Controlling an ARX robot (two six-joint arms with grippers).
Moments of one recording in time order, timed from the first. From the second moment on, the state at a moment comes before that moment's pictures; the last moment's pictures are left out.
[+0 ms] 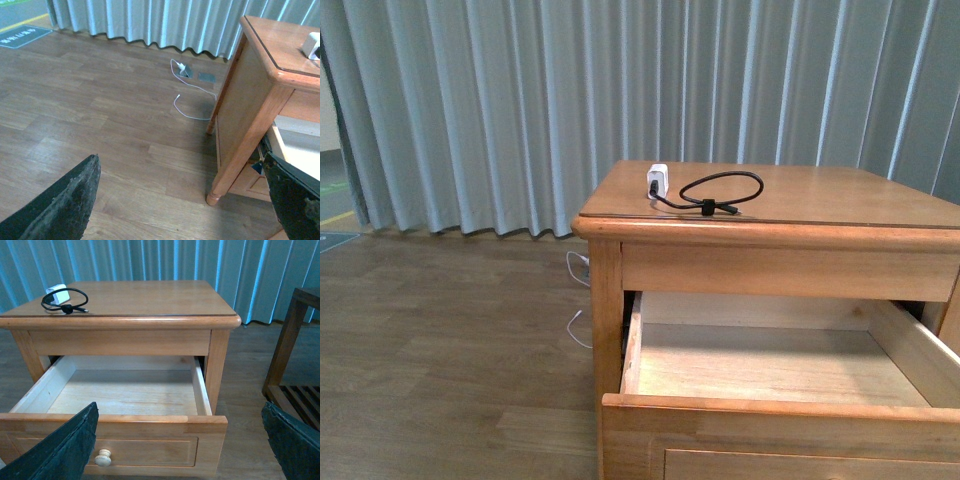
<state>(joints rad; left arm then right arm) -0.22 0.82 0.31 0.39 -0.34 -0.15 0.00 0.35 0.11 0.24 0.00 0.00</state>
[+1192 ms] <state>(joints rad) -0.47 2.30 2.01 0.02 -0.46 -0.21 0.00 0.35 0.11 0.24 0.00 0.00</state>
